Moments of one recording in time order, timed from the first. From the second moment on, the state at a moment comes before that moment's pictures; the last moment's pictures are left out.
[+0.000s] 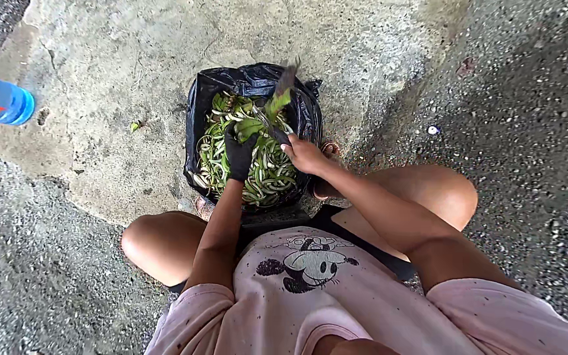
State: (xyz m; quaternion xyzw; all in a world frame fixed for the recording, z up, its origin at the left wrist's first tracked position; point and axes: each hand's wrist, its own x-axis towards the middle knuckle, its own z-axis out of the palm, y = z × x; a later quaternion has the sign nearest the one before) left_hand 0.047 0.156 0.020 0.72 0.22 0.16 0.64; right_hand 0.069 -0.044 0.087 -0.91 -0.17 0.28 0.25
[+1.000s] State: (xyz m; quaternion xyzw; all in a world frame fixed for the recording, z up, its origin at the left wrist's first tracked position) left_hand 0.022 0.135 -0.041 0.75 0.25 0.13 0.60; right_hand 0.014 0.017 0.038 -0.91 0.00 0.34 0.24
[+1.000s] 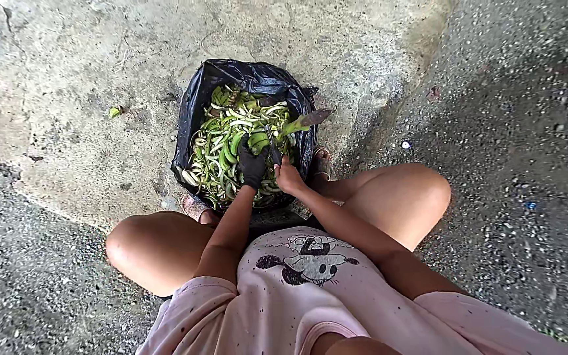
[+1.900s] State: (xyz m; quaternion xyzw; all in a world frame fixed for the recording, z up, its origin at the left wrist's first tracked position) left_hand 0.035 0.137 -0.049 0.71 0.27 0.09 0.64; right_hand 0.013 0.024 0.010 -0.88 0.05 0.38 0.28
